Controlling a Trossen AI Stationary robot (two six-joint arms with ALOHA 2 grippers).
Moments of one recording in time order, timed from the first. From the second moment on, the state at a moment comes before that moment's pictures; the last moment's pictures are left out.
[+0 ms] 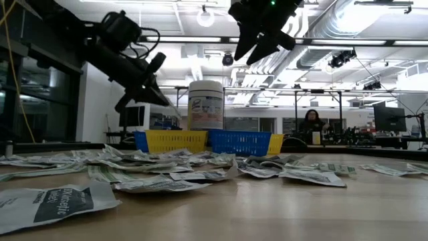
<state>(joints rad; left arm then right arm) 0.49 1.24 0.53 0.25 -0.06 -0.75 -0.10 1.54 1.31 -0.57 0.52 0.49</state>
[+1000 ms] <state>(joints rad) 0.49 1.08 0.56 -0.03 -0.02 -0.54 -0.10 1.54 1.31 -0.74 0.47 0.59</state>
